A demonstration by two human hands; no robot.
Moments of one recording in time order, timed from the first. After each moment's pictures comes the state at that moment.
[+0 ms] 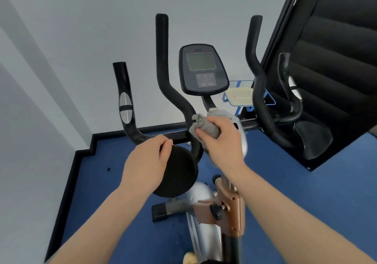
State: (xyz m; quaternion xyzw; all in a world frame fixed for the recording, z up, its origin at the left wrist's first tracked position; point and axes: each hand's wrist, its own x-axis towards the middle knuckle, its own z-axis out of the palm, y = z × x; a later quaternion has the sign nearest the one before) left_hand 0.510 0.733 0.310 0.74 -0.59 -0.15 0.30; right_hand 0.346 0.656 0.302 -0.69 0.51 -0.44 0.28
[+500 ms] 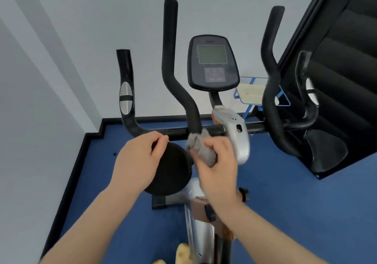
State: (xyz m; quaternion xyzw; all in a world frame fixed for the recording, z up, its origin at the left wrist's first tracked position) left_hand 0.506 0.734 0.307 0.76 -0.53 -0.17 0.33; right_hand 0.341 0.695 0.272 -0.69 0.43 -0.49 0.29
